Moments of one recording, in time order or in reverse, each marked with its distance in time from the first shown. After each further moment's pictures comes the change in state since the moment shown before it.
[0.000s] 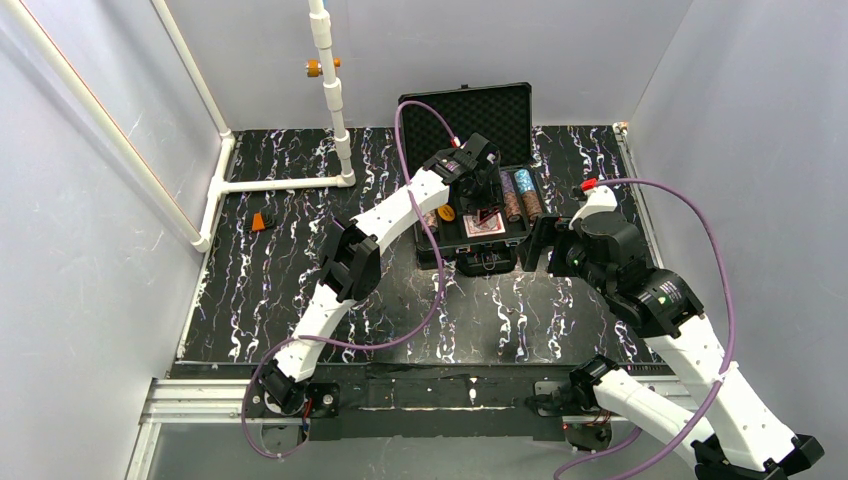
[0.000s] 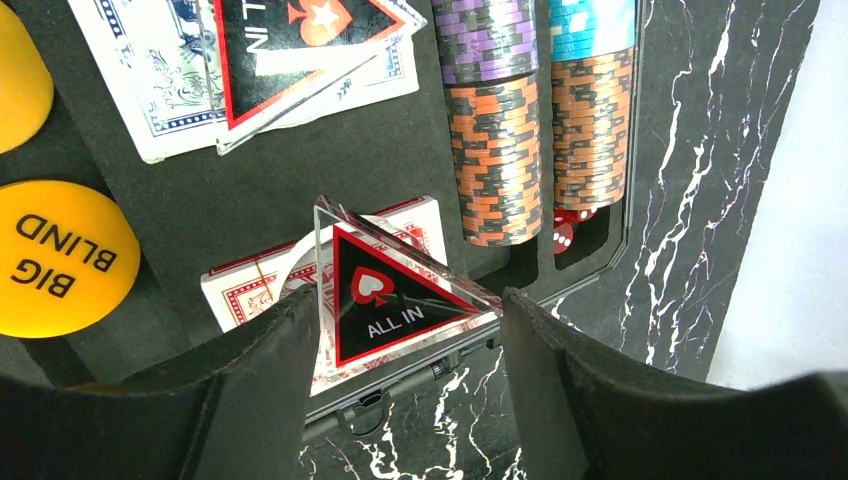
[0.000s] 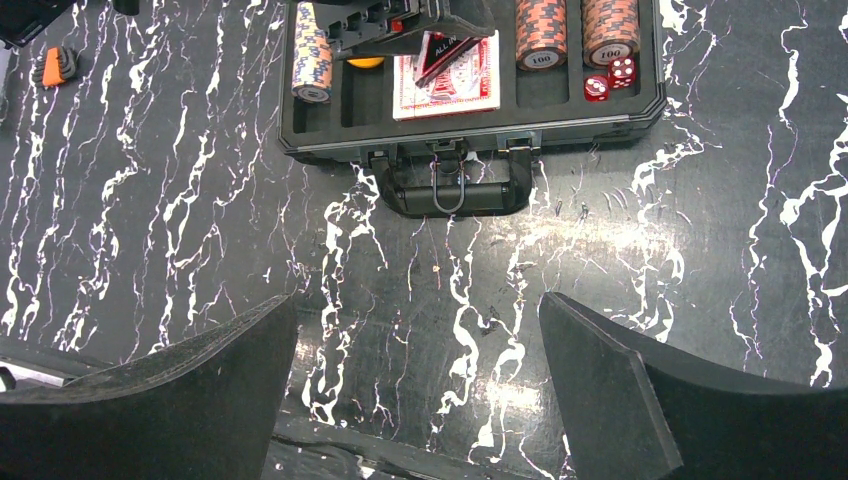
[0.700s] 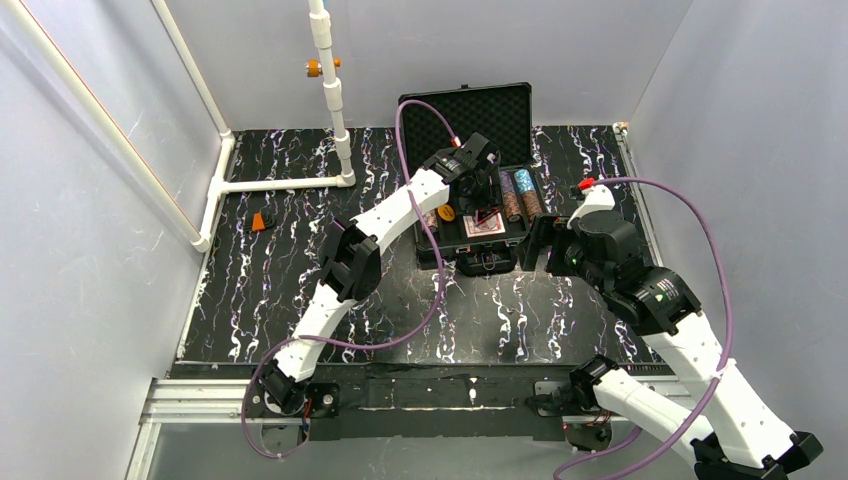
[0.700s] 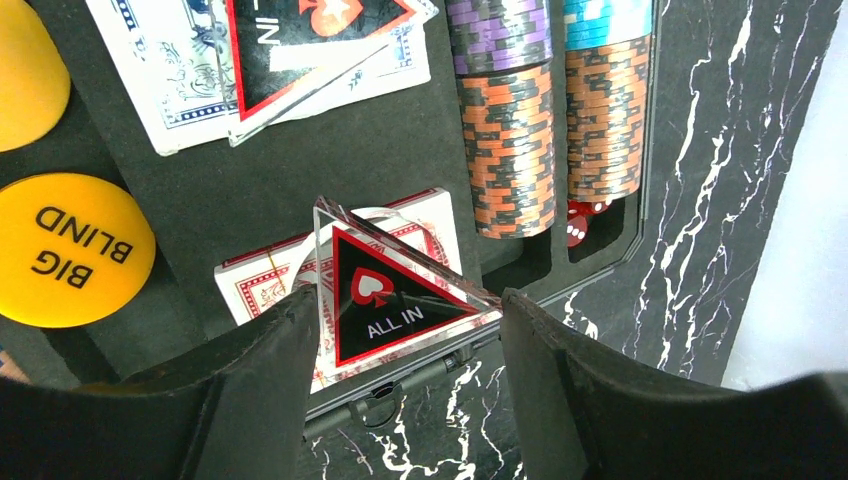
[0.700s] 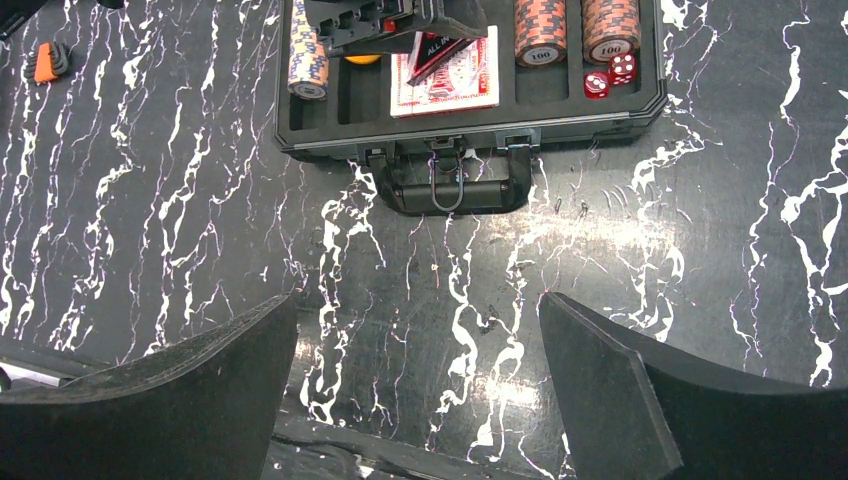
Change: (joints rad) left arm 0.000 0.003 0.020 -0.039 -0.003 0.022; right arm 0.000 0.012 0.000 0.000 0.000 0.000
